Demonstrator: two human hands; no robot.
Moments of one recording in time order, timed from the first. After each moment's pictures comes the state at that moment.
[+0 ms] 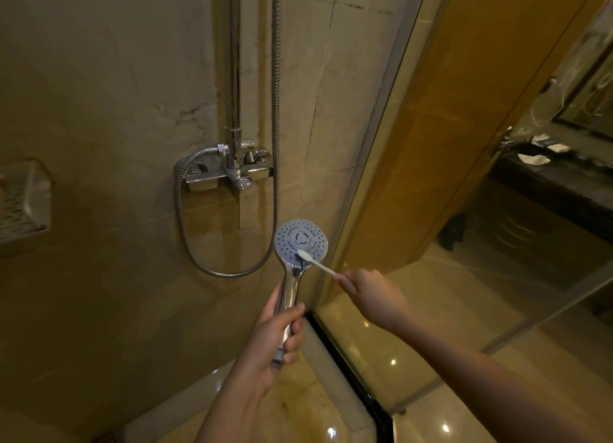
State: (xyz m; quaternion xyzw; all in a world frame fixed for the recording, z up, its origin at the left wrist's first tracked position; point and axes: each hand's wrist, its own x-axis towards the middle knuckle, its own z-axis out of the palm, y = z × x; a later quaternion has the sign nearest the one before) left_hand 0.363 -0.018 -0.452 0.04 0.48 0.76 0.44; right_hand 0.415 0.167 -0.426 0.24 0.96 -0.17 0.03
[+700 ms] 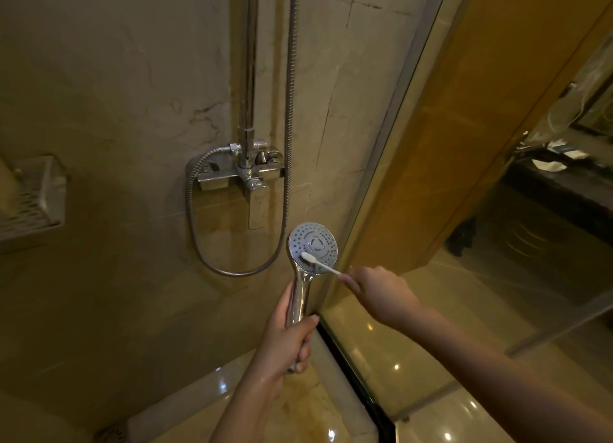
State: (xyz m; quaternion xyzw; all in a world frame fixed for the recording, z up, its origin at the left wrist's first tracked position) left_hand 0.366 -0.013 -0.458 0.09 0.58 0.71 0.39; right_hand 0.402 0.173 -0.421 0.19 0.98 -0.08 0.05
